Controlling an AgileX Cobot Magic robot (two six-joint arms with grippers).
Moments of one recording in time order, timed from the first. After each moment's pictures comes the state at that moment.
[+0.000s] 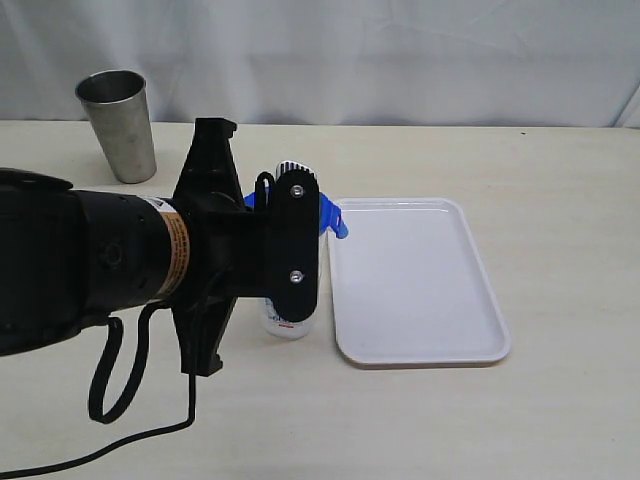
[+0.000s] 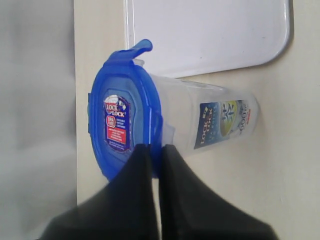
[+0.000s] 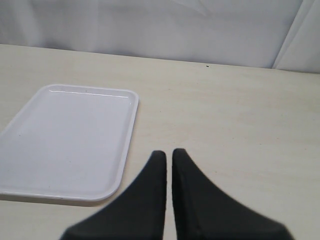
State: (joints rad) left arm -1.00 1.41 -0.85 0.89 0.50 0.08; right arm 0.03 0.00 0.00 -0.01 0.34 -0.08
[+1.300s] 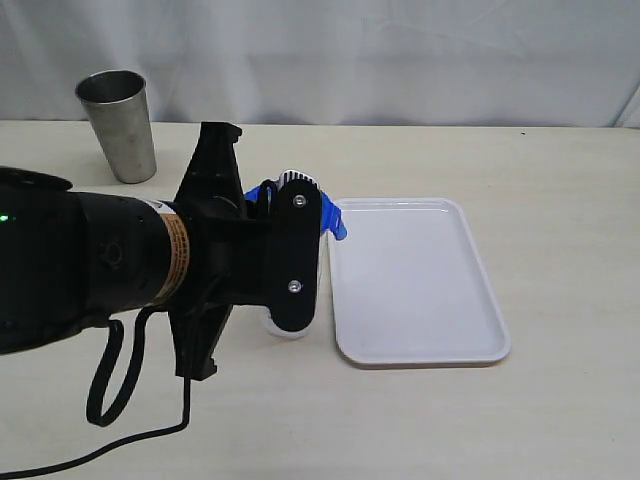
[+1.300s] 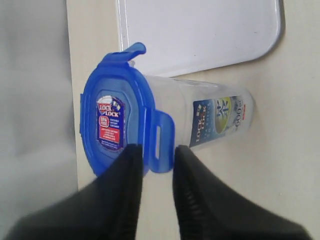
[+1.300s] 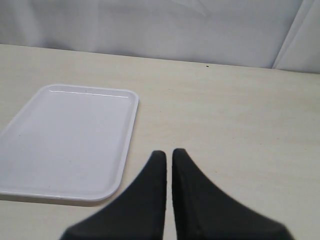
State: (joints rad) left arm -1.00 1.41 -0.85 0.85 0.50 0.16; right arm 0.03 0.00 0.00 -0.01 0.34 -0.08
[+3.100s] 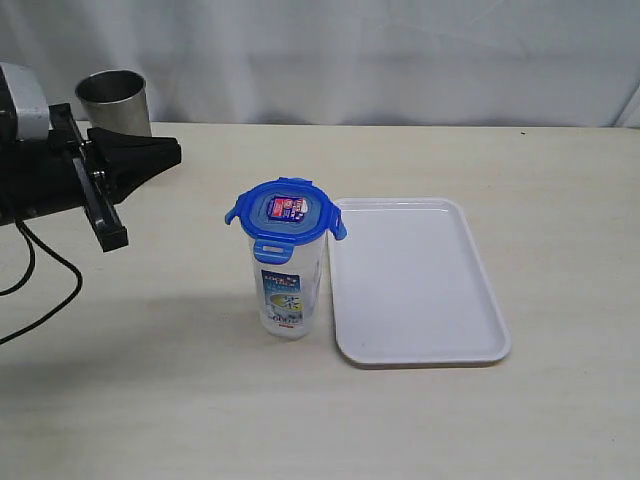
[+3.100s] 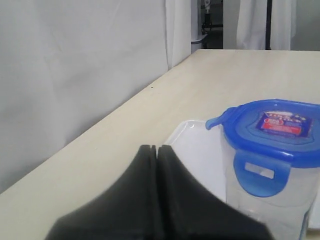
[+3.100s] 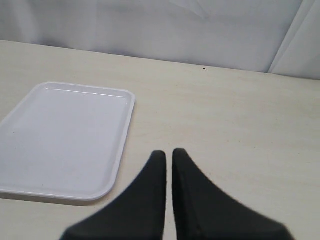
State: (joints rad) left arm 0.05 1.80 -0.74 1.21 -1.20 -0.41; right arm 0.03 0.00 0.00 -0.04 0.34 -0.09
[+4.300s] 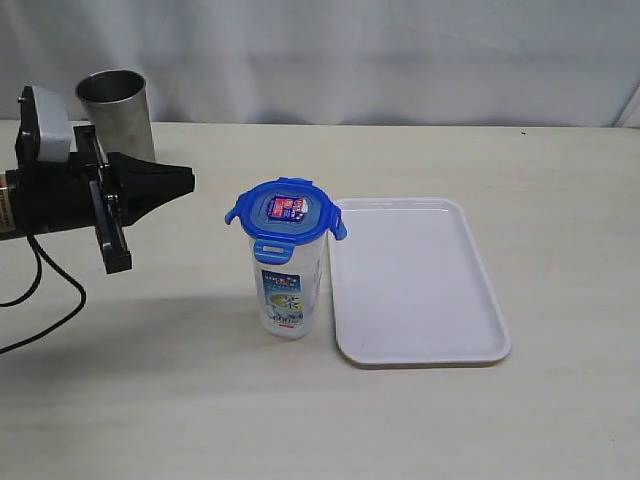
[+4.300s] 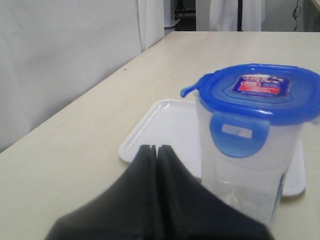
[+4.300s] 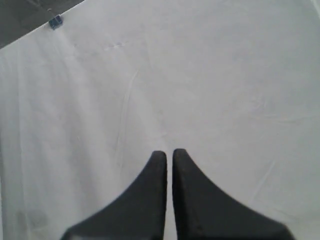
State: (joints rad) left arm 0.05 1.89 -0.78 1.32 -1.21 -0.42; right arm 0.03 0.03 -0.07 -0.16 -0.38 0.53
